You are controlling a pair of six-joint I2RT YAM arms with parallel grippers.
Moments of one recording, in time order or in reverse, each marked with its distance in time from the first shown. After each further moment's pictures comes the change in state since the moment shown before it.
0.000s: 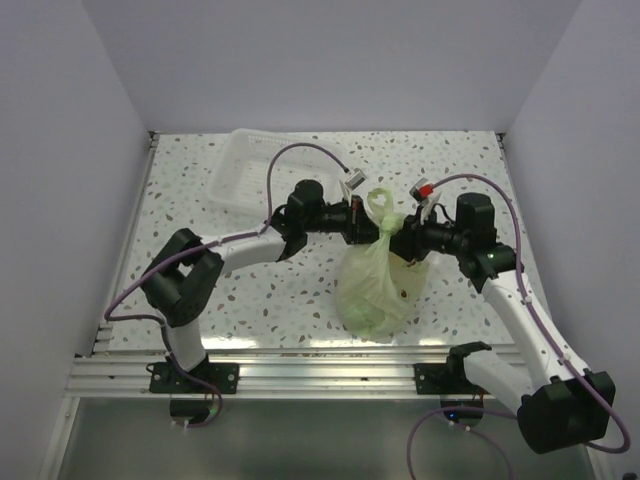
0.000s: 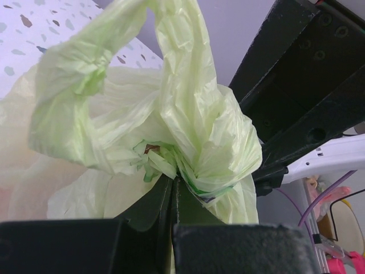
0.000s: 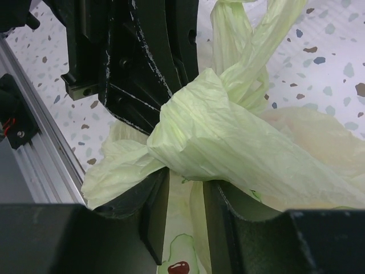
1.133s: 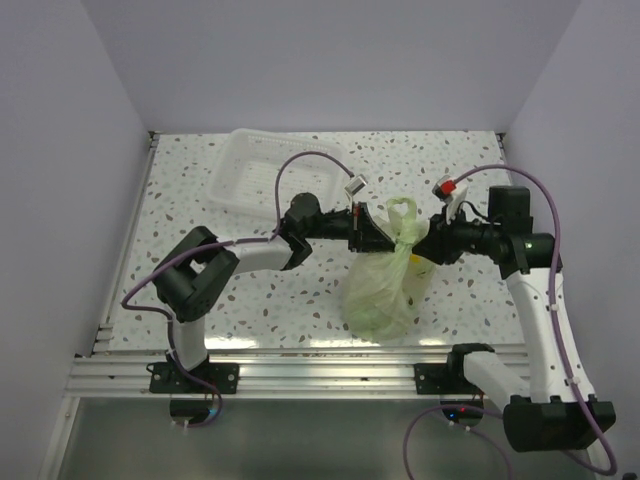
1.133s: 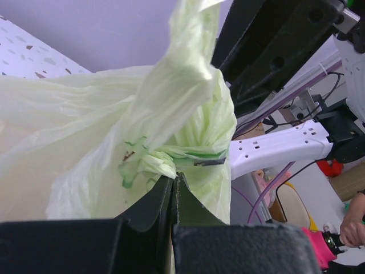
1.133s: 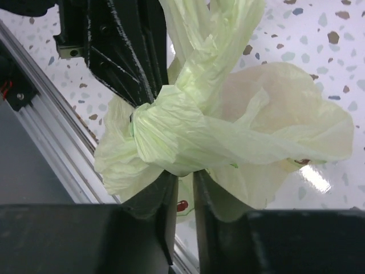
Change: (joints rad) left arm -0.034 0.077 -0.057 0.443 0.127 -0.281; right arm -0.174 -0.009 0.299 -0.591 -0.029 -0.287
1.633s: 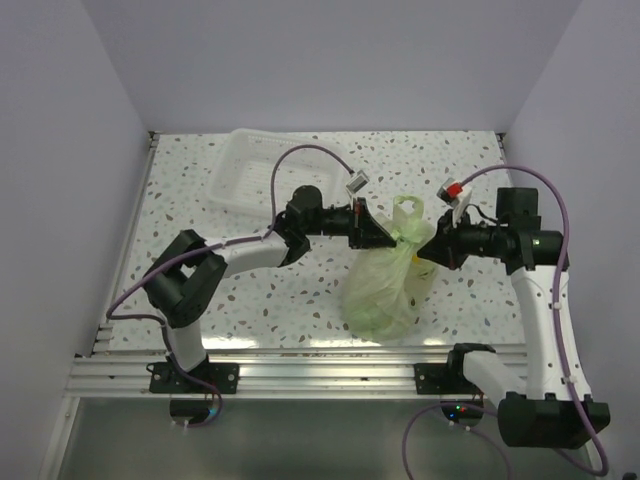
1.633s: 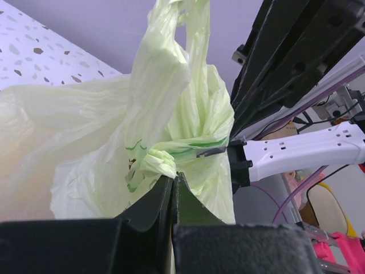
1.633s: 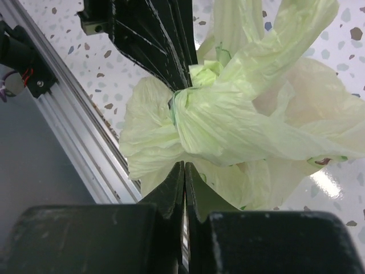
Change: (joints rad) left arm 0.005 -0.056 0.027 -0.206 -0.047 0.168; right arm -0.083 0.023 0.058 -0.152 -0.102 -0.124
